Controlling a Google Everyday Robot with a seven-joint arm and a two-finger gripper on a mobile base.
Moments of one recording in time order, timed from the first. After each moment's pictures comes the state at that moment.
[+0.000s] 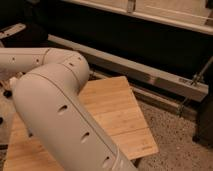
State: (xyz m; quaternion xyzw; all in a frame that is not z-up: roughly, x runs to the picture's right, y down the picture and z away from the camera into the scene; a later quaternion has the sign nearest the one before) arm -0.447 -0.044 0.721 -0.20 0.06 0.44 0.87
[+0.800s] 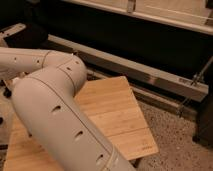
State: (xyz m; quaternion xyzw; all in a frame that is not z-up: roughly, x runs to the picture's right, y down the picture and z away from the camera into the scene) arm -0.442 -0.038 0.740 -0.22 0.08 0.44 0.87
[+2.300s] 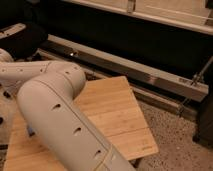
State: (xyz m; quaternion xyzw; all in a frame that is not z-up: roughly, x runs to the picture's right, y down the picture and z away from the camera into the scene) arm -0.448 0.035 0.787 -0.27 0.10 0.40 0.87
